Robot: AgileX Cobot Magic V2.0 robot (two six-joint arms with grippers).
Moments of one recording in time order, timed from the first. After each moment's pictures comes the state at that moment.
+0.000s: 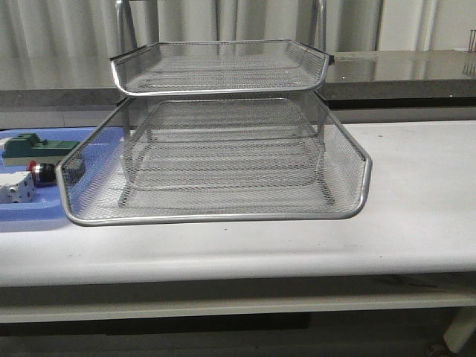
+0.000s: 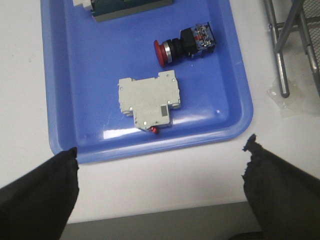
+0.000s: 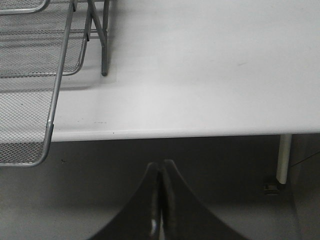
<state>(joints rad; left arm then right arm) -0.04 1.47 -1.28 0.12 0.88 0.03 0.35 0.74 -0.83 -0.27 0.90 0.43</state>
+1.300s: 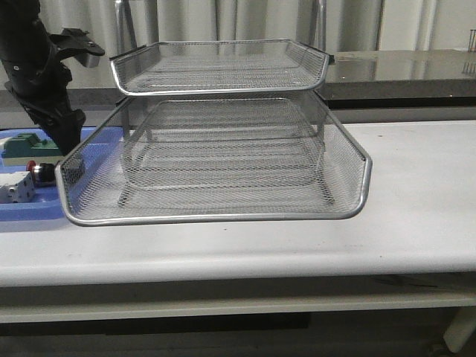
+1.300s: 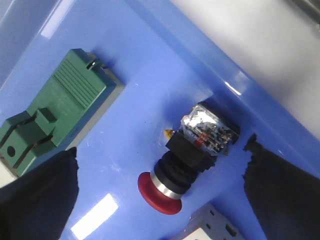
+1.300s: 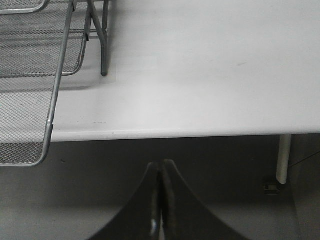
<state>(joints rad) -0.11 2.22 -1.89 0.18 0.89 0.56 0.35 0.74 -0.83 -0.27 0.90 0.43</state>
